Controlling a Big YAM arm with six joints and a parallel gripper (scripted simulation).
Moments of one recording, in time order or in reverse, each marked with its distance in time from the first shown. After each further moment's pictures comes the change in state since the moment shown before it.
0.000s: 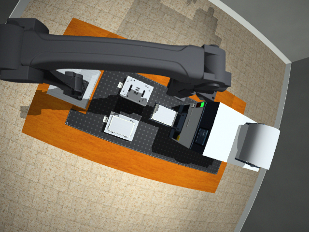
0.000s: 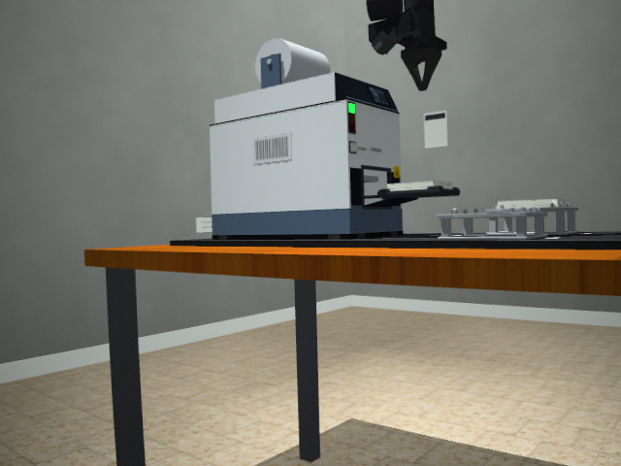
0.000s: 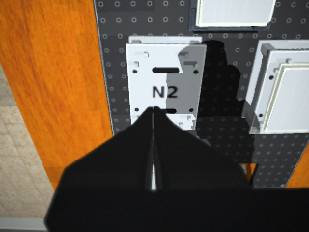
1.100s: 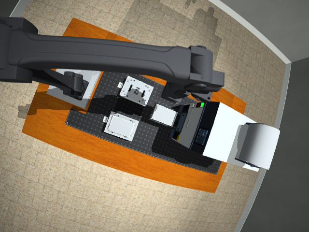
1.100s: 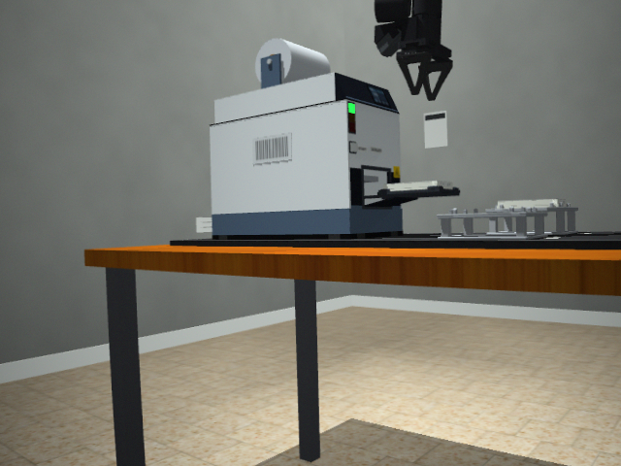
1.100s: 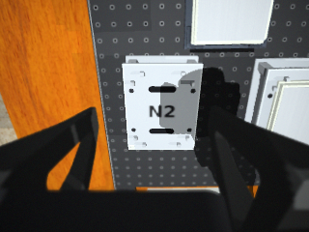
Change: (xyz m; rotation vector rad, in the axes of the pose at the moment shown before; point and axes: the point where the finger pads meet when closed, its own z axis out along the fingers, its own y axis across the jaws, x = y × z) arm -0.002 -0.006 0.013 0.001 -0.093 0.005
